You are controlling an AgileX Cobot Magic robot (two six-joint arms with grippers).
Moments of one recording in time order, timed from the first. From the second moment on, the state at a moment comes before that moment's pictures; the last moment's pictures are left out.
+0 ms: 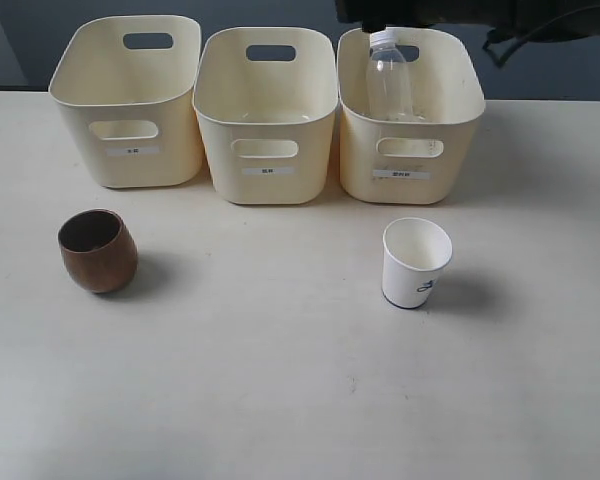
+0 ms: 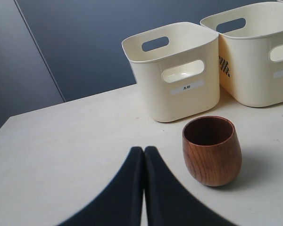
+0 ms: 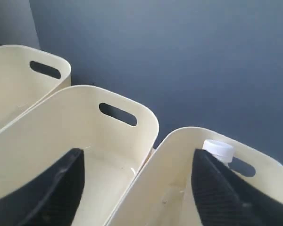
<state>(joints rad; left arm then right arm) -0.08 0.00 0.00 0.10 0.23 0.12 0.33 1.80 -1.36 1.54 0.12 -1.64</state>
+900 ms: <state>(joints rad) -0.08 0.00 0.00 0.10 0.23 0.12 0.34 1.36 -1.22 0.44 0.81 -0.67</state>
